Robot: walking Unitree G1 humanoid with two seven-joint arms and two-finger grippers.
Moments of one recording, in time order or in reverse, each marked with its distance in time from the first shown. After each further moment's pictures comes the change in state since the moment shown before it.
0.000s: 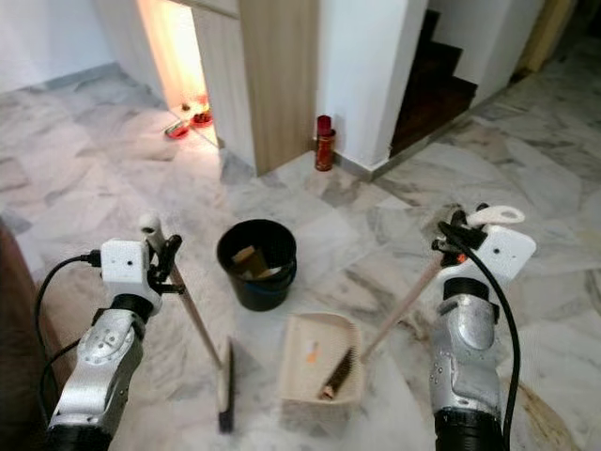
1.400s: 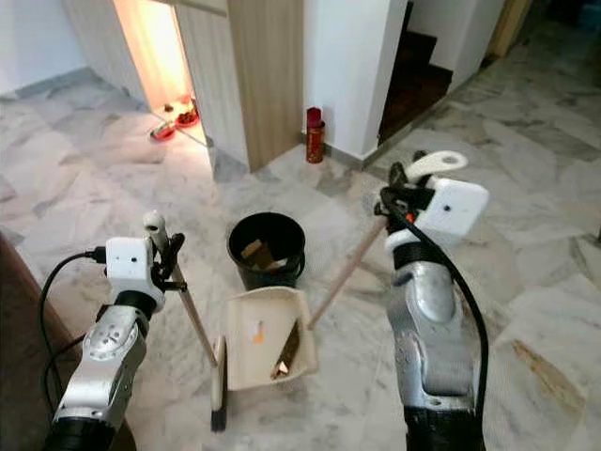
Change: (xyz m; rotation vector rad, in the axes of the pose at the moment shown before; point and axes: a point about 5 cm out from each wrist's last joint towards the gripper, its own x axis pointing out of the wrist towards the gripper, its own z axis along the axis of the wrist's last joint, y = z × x) left arm 0.005 -0.007 -0.001 0.004 0.006 -0.015; right arm -0.002 0.078 0.035 0.088 0.007 0.267
